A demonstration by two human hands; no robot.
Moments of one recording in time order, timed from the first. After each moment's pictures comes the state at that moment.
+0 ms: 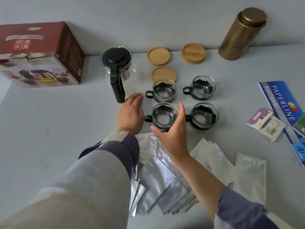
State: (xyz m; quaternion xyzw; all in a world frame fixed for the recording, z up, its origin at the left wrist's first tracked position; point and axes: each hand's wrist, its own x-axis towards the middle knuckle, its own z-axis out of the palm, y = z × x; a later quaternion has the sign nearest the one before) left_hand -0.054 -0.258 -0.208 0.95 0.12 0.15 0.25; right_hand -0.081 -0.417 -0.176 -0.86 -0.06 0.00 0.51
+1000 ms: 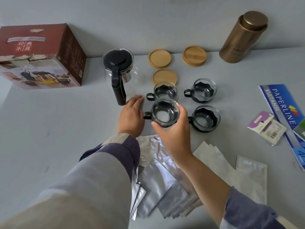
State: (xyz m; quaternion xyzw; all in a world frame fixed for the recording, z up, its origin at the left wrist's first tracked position) left_hand -0.052 -0.265 -0.204 0.95 0.13 0.13 0.26; right_hand -0.072 -0.417 -0.150 -0.85 -0.03 -0.04 0.53
